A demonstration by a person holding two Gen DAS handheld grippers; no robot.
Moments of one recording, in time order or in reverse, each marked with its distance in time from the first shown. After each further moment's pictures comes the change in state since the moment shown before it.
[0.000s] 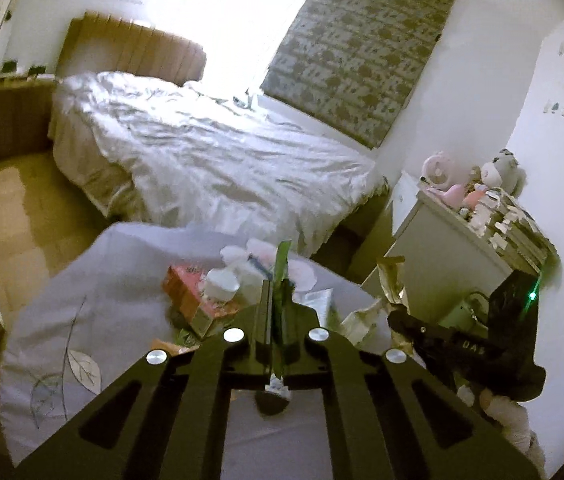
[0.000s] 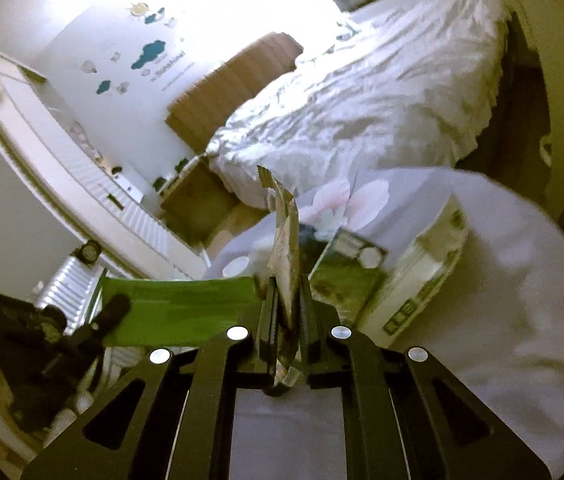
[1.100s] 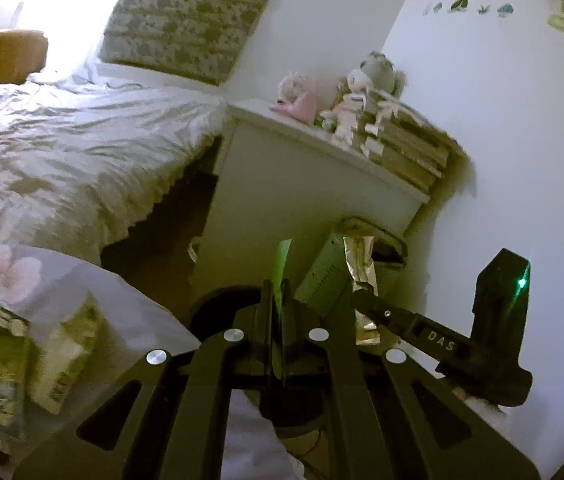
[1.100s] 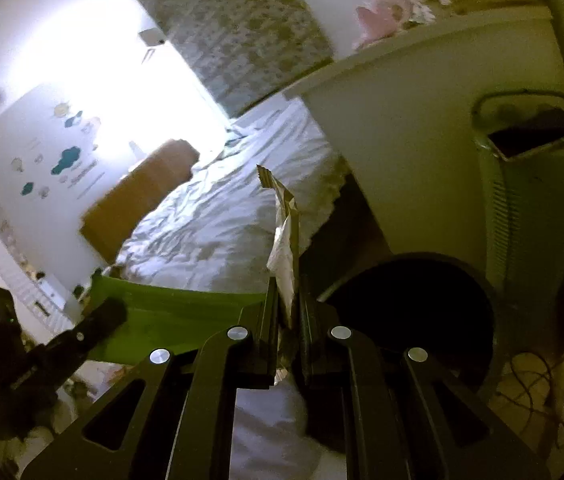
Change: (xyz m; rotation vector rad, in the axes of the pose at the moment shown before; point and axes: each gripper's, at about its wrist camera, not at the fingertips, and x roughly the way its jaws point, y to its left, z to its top) left arm 0.131 -0.252 -0.056 0.274 0.210 -0.407; right arm -0.195 -0.192 0.001 0.177 -0.340 -0.339
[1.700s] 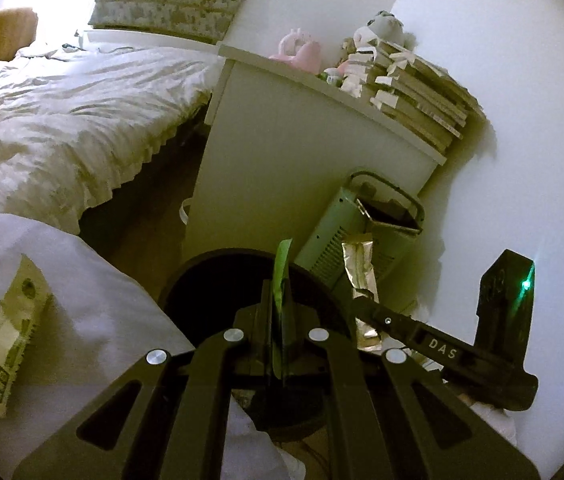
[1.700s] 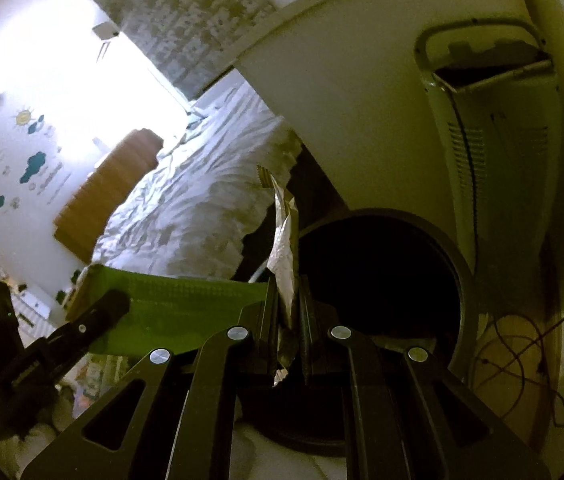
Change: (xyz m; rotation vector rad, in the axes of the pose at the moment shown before) left arm 0.069 0.000 -0.019 -0.009 0.130 0.003; right arm 0.035 -0.060 -0.015 0.095 0.097 -0.078
